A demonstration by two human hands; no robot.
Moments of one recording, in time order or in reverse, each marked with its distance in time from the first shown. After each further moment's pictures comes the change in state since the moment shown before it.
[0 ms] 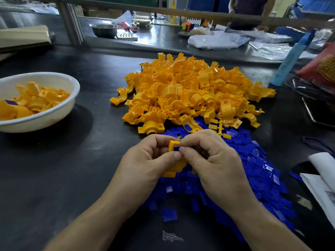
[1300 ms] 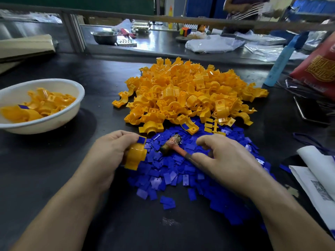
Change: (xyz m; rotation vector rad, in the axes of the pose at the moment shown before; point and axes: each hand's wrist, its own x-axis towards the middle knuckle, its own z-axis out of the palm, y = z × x) left_hand 0.007 0.015 -0.046 0.132 0.349 -0.294; right_hand 0.005 0.004 -0.041 -0.641 -0.229 0.173
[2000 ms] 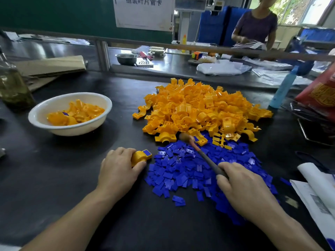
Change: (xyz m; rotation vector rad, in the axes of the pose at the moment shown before) left_hand -0.010 -0.042 -0.031 1.061 0.294 0.350; right_hand -0.050 0.000 0.002 -0.143 0.017 0.025
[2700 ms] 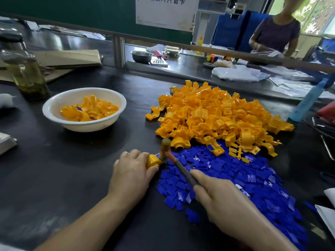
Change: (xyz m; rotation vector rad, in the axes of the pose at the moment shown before) left_hand 0.004 -0.007 0.016 -0.019 0.130 0.069; right_hand 0.025 -0.066 0.009 0.211 -0.269 -0.176
